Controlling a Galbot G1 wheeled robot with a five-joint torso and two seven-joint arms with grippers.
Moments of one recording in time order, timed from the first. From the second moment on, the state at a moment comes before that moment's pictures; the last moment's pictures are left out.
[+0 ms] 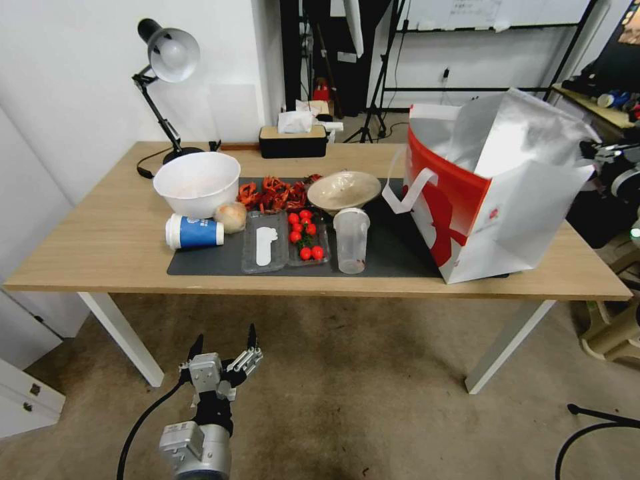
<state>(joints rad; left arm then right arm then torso) 1.83 -1.39 -0.32 -2.19 -0.21 -0.07 -0.36 -1.05 0.68 0.84 2.00 2.16 0.02 0.65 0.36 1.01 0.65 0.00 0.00</state>
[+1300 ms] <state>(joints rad) 1.83 -1.39 -0.31 -2.20 -0.21 -0.09 -0.35 -1.21 0.61 0.90 2.08 1.68 0.00 0.37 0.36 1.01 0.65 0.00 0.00</state>
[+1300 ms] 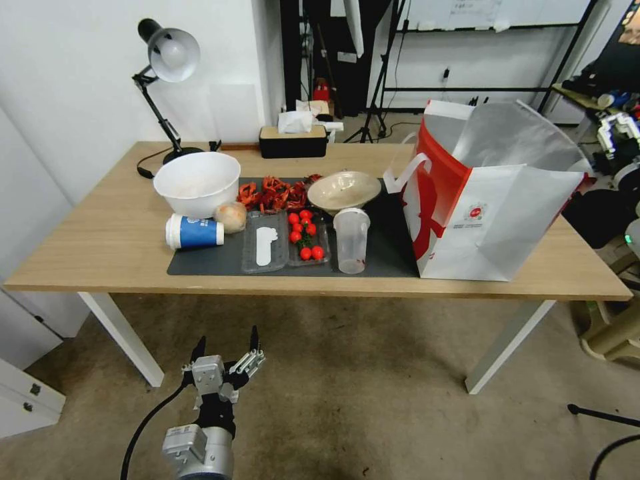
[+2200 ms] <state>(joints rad) 1.86 -1.39 -0.35 -2.24 -0.18 -0.14 -0.30 -1.99 0.88 0.95 2.35 0.86 0.29 -0.11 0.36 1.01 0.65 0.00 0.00</state>
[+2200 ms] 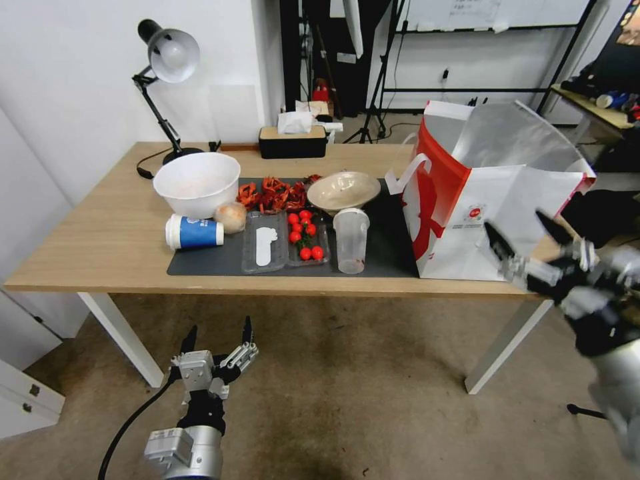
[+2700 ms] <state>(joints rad) 1.85 -1.39 -0.35 -2.21 -0.15 -0.15 -0.28 -2.01 1.04 0.72 2.15 0.68 0.46 -0.12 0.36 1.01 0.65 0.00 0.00</state>
